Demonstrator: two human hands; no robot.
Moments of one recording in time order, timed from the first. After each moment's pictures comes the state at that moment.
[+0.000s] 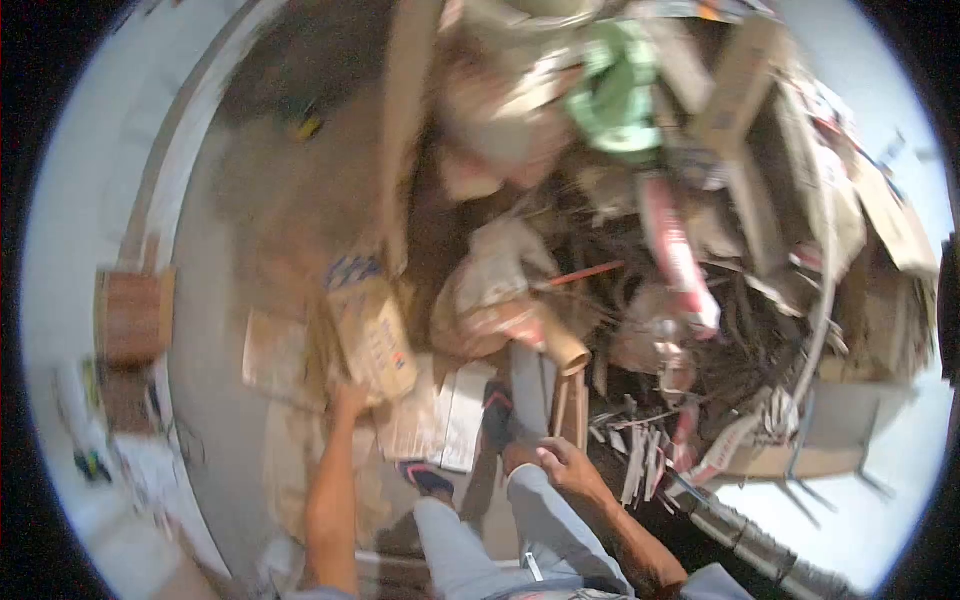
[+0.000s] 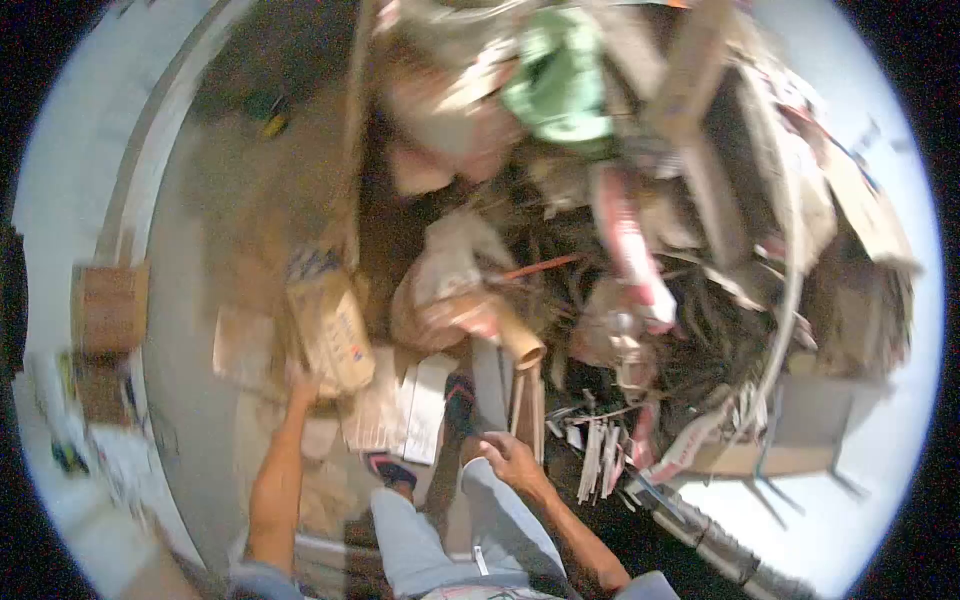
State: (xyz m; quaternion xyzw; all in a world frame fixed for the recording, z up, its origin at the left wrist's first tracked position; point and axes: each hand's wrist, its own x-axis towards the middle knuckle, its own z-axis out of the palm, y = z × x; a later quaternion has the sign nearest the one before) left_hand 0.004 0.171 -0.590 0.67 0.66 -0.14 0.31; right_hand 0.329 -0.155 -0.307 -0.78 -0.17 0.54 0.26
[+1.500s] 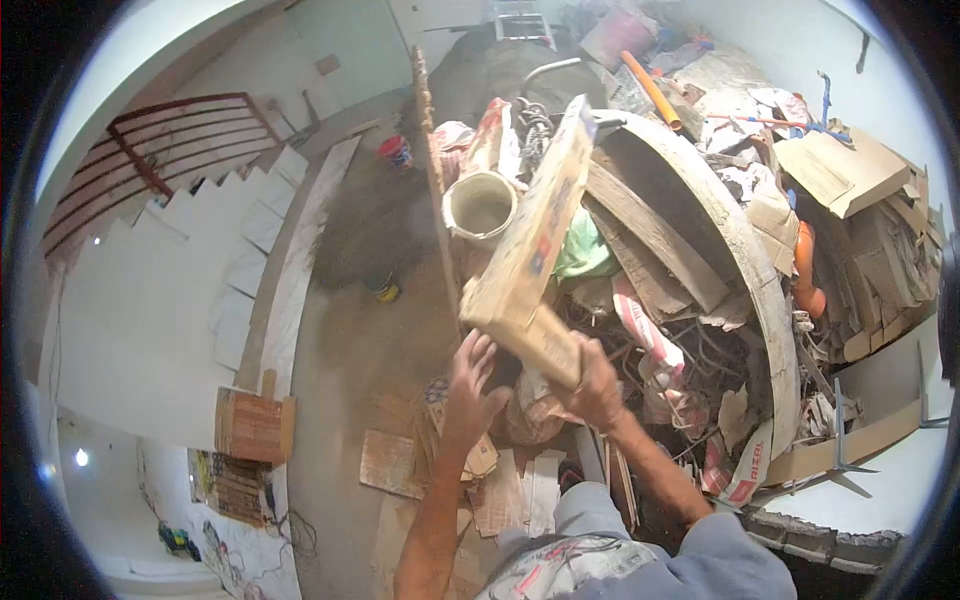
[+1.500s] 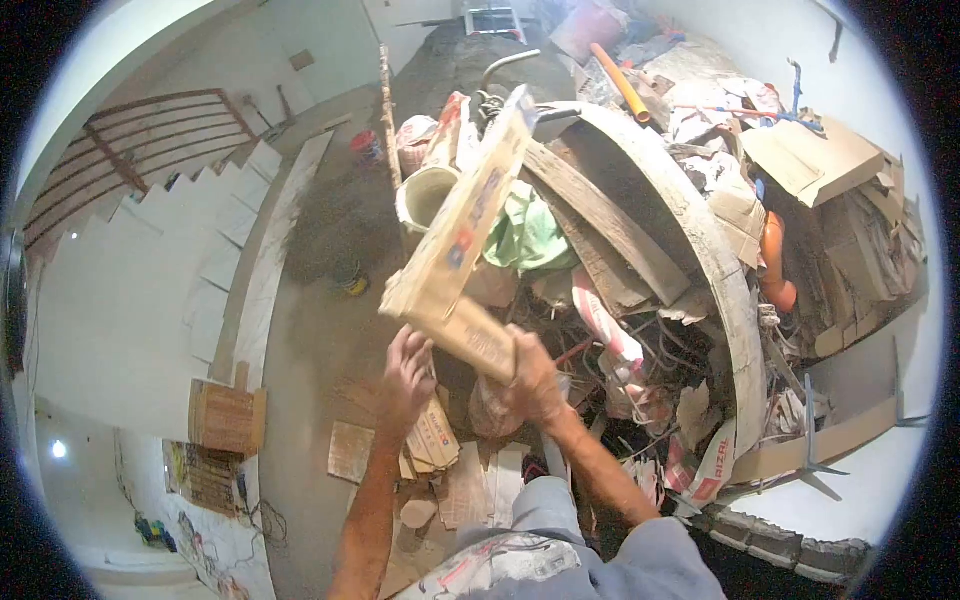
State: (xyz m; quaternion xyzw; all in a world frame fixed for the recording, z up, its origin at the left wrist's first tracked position) left_hand 0.274 0.105 0.002 0.66 0.19 0.32 0.65; right_hand 0.442 -0.032 -0.032 -0.68 -0.53 -0.08 0.50
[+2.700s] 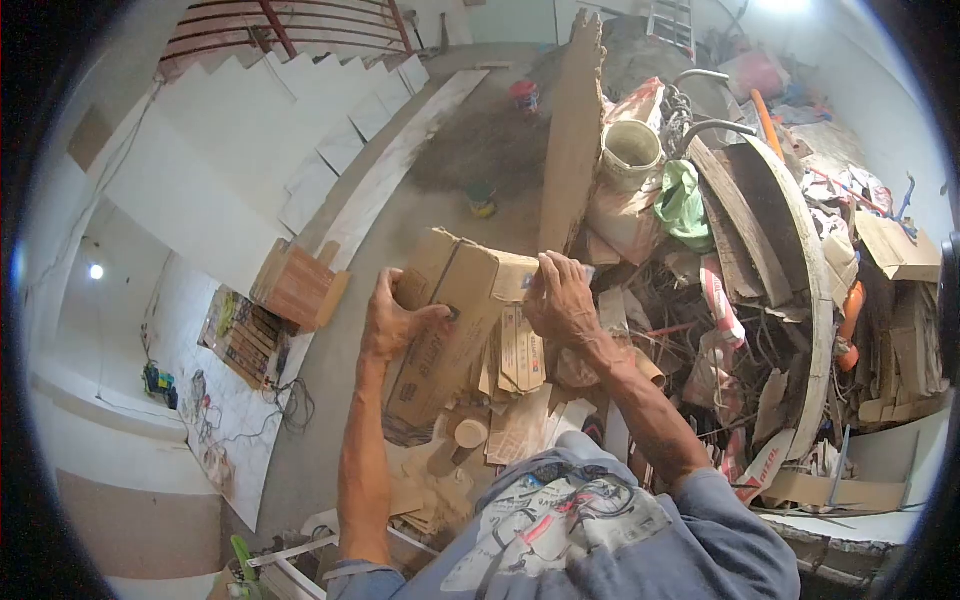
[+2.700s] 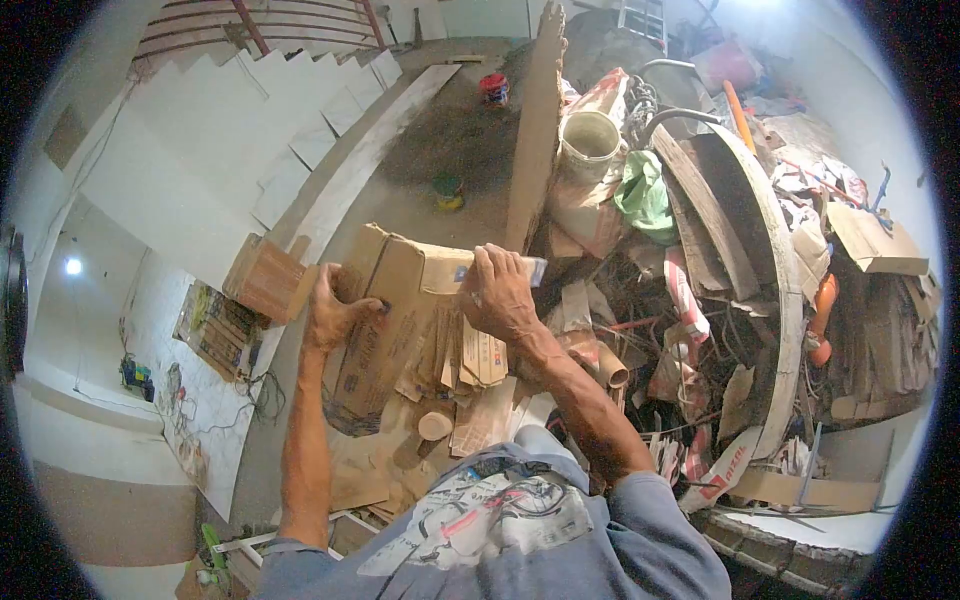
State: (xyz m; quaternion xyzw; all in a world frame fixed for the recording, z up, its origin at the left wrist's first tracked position) left_hand -0.085 0.116 0.078 0.77 0.42 0.35 0.34; right_hand 0.189 0.044 -0.011 -0.57 -0.70 -0.12 0.41
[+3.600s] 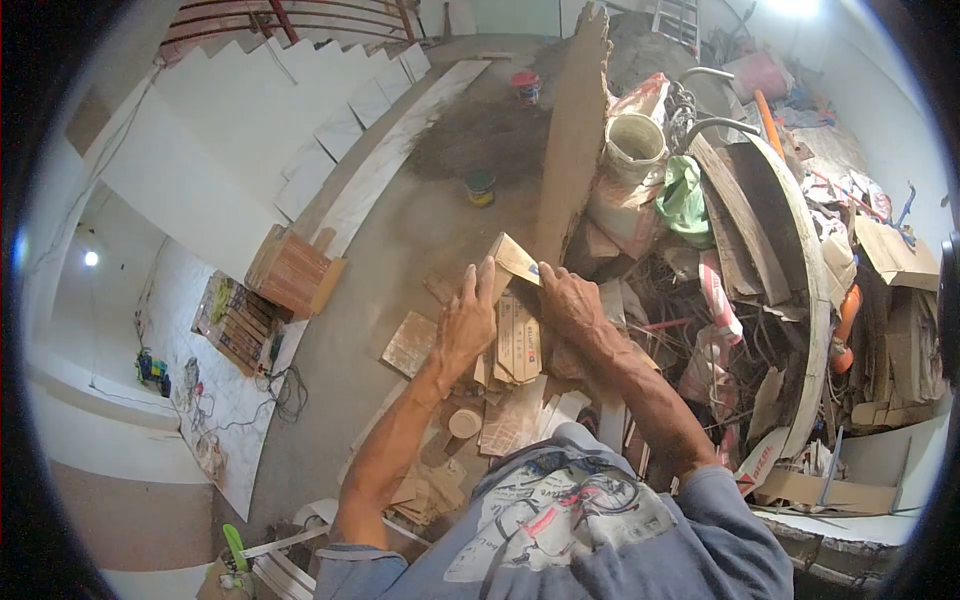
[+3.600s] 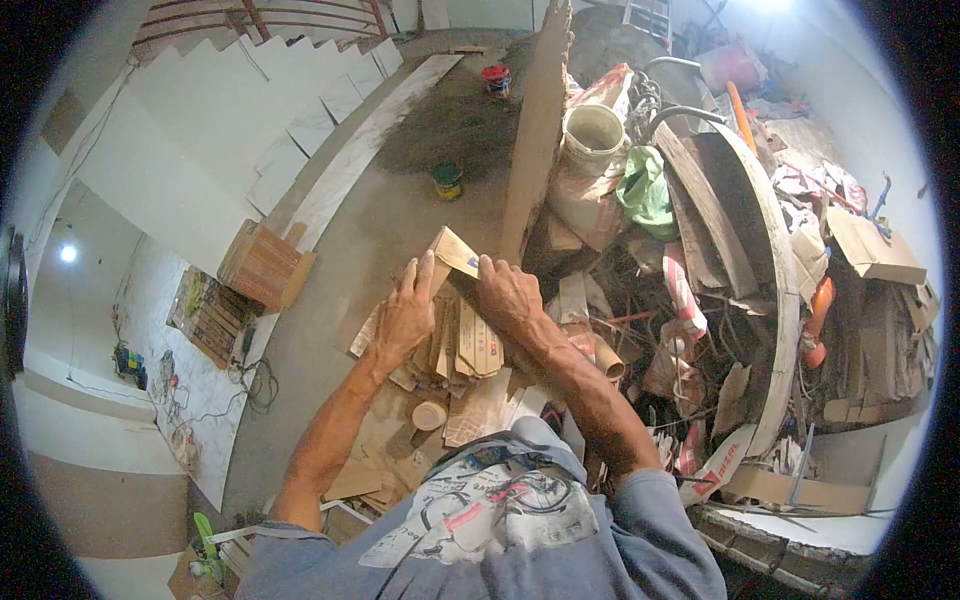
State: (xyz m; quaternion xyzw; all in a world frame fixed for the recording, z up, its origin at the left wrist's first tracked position) left_hand -0.013 0.089 0.001 0.89 0.43 0.15 0.10; right_hand 0.180 0.034 0.009 -0.72 -0.67 0.08 0.16
